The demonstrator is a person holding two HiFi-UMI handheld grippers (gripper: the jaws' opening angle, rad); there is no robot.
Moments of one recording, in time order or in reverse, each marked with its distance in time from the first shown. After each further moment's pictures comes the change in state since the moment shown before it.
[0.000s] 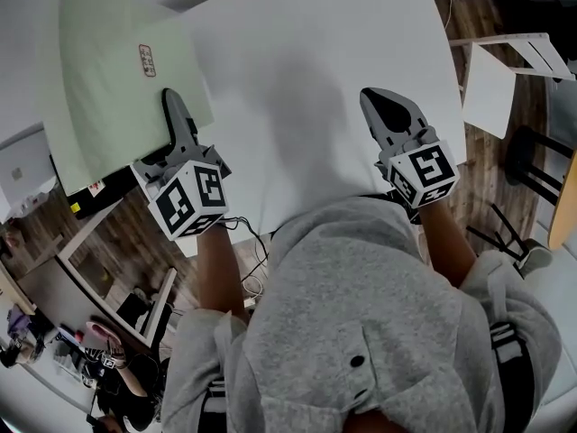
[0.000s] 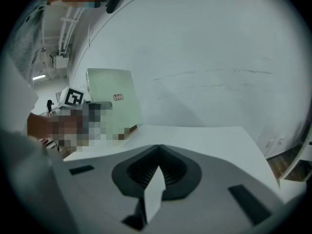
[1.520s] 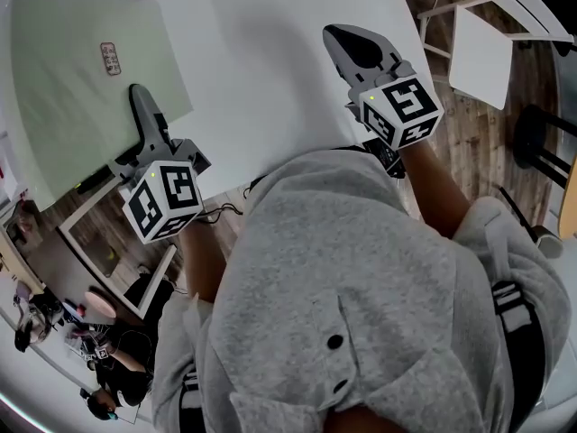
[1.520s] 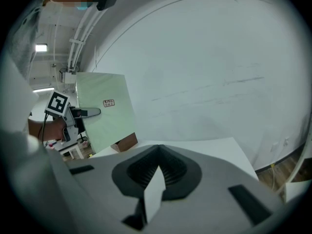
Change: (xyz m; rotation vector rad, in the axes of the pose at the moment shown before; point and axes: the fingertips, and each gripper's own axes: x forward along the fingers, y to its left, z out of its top) left arm -0.107 -0.101 0.059 0.052 -0.061 0.008; right arm -0.074 -0.053 0.025 0.034 -0.193 0.078
